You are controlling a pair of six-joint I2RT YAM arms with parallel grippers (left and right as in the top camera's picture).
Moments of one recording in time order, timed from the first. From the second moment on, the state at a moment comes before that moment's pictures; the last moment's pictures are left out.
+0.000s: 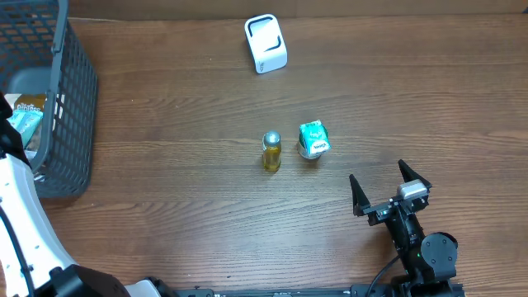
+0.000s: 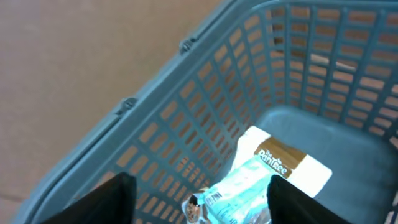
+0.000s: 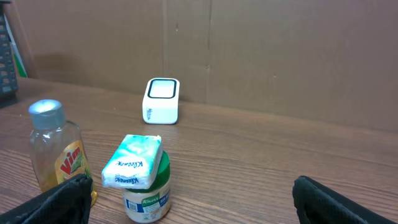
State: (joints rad) left arm 0.62 1.49 1.41 -0.38 -0.28 0.21; right arm 0.15 0.01 0.02 -0.02 -0.13 -0.04
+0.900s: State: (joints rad) left arm 0.72 1.71 1.43 -0.35 0.01 0.21; right arm 0.15 0.01 0.02 -0.02 -0.13 -0.04
